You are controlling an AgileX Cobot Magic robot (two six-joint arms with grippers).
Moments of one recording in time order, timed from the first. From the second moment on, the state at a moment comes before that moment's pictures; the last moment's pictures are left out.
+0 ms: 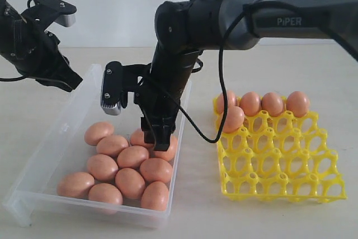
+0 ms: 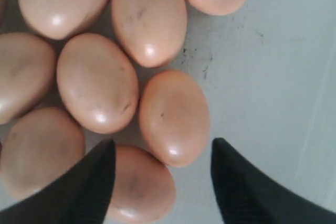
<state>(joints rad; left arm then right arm) -0.18 1.71 -1.22 -0.19 0.75 0.54 0.74 2.11 -1.62 0.20 0.86 -1.09</state>
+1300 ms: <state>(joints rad) -0.18 1.71 -1.22 -0.19 0.76 0.55 0.80 2.20 -1.62 0.08 0.57 -0.85</state>
